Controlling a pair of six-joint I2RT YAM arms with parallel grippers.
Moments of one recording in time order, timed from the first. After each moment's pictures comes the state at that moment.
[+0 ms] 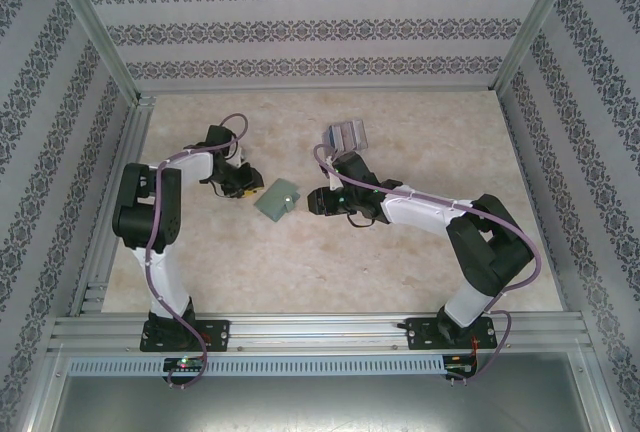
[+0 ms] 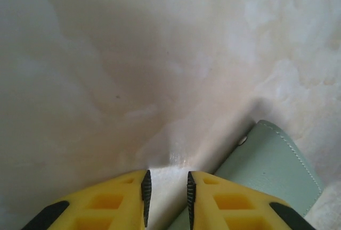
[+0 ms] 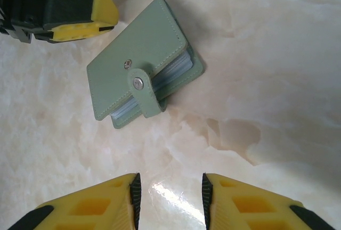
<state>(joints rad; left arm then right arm) -0.10 1.95 1.20 -0.50 0.48 -0.48 0.66 1.67 0.96 -0.12 -0.30 0.53</state>
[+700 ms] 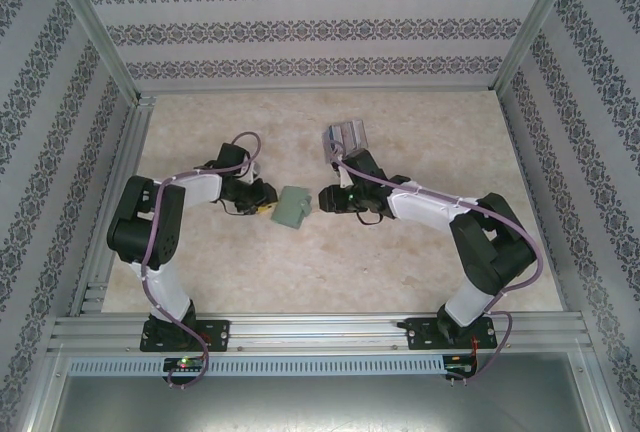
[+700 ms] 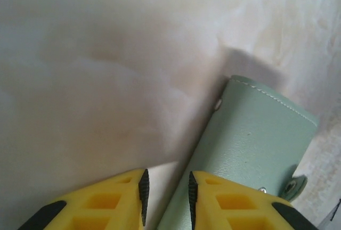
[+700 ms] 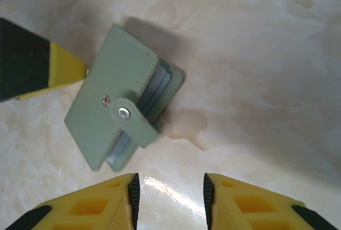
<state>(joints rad) -0.22 1.81 0.97 -0.31 0.55 -0.63 0.58 1.66 0.96 -0.21 -0.30 0.51</state>
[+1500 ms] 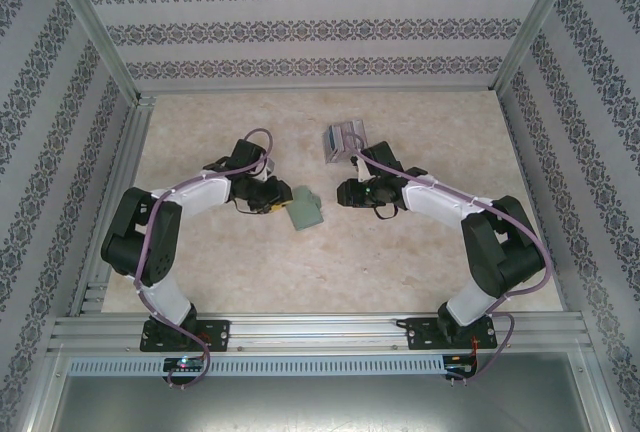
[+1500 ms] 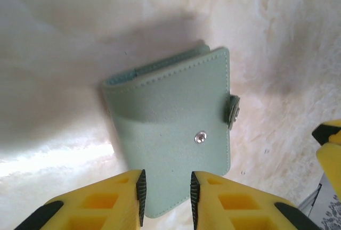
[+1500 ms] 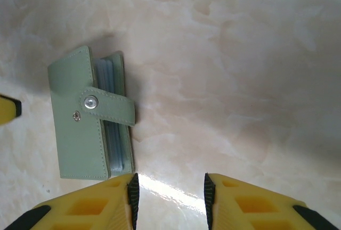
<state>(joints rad) -0.33 1.72 1.02 -0.38 0.50 -0.74 0.47 1.62 0.98 -0.34 -0.29 0.44</state>
